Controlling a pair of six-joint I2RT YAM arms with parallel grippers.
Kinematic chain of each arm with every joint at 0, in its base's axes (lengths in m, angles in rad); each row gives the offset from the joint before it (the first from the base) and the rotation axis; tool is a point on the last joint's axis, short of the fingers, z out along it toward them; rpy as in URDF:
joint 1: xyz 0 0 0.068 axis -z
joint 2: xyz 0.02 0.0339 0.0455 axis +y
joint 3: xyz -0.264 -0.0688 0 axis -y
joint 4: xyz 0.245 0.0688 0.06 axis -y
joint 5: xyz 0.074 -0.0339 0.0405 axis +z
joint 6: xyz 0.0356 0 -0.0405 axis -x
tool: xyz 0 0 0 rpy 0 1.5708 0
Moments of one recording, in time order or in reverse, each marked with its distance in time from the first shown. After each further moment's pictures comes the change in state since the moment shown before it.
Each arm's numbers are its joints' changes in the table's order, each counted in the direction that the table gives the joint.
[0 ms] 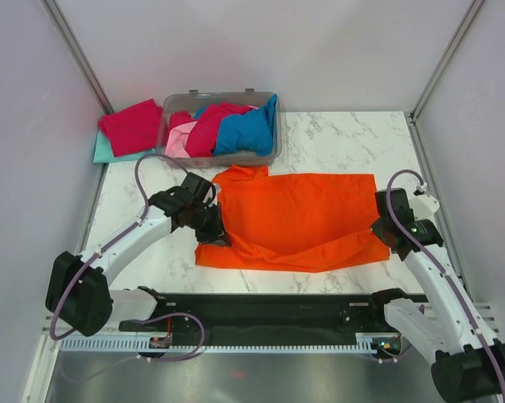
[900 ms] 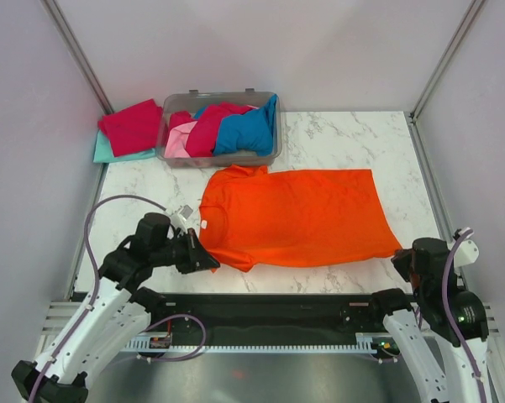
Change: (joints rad) left arm -0.080 -0.668 -0.304 0.021 -0.132 0.097; right arm 0.000 -0.512 0.086 -0.329 0.061 -0.054
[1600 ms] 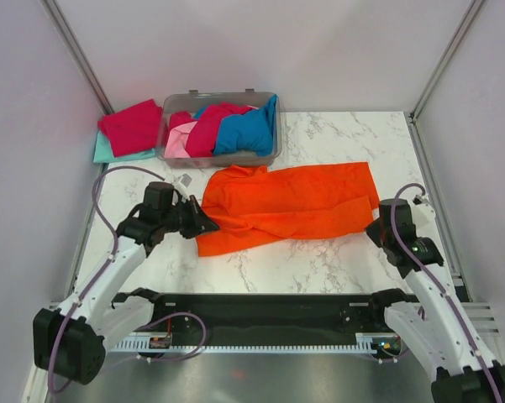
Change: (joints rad) left arm -0.143 0.397 0.090 0.288 0.048 -0.101; right arm 0.000 0.418 -0.262 0.549 0.062 0.009
